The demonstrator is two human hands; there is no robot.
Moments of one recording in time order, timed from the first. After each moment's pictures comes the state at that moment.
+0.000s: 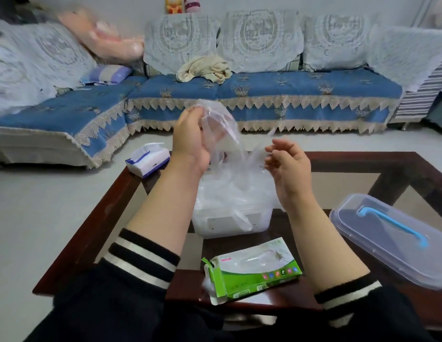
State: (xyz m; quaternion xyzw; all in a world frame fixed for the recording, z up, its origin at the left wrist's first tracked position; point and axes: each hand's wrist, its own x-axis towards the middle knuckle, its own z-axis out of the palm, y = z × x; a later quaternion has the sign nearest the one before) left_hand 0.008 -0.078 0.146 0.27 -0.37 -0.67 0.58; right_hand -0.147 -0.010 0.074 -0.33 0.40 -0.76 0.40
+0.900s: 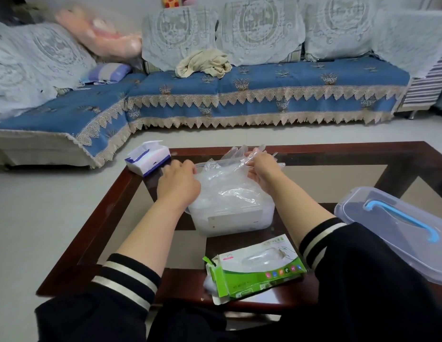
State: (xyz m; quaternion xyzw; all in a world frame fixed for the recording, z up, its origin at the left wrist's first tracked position) left_hand 0.052 -0.092 0.052 0.63 -0.76 -0.05 0.13; right_hand -0.148 -0.095 0.030 -0.28 0.59 -0.56 0.51
